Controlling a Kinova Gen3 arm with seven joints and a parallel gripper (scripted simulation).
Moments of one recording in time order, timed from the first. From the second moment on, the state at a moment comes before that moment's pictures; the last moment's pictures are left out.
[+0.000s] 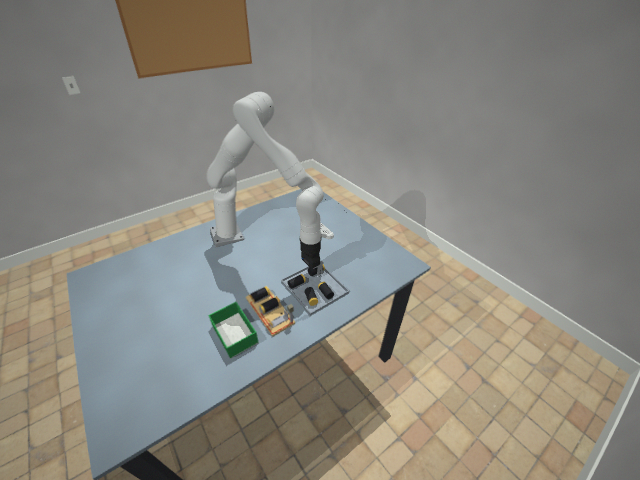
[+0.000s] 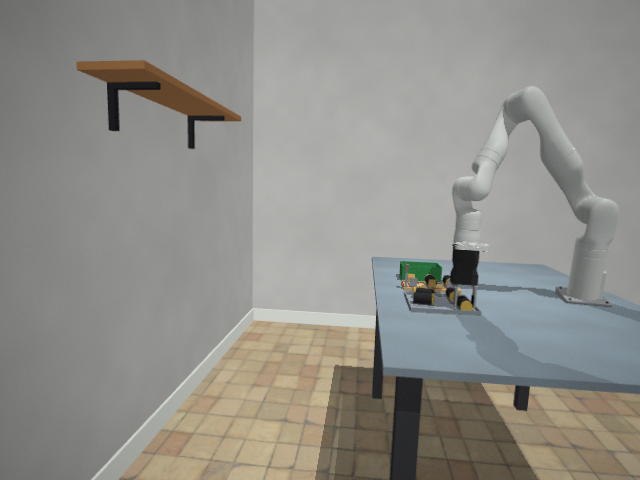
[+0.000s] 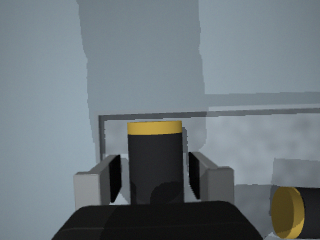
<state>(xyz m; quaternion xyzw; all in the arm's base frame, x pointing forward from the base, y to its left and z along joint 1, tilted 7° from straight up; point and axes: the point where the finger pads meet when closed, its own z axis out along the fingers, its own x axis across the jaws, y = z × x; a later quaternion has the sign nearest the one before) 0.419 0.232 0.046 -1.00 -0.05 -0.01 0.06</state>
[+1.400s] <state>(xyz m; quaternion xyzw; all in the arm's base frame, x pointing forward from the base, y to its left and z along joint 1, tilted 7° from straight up) 0.411 0.219 0.146 -1.00 -0.05 0.00 0.06</state>
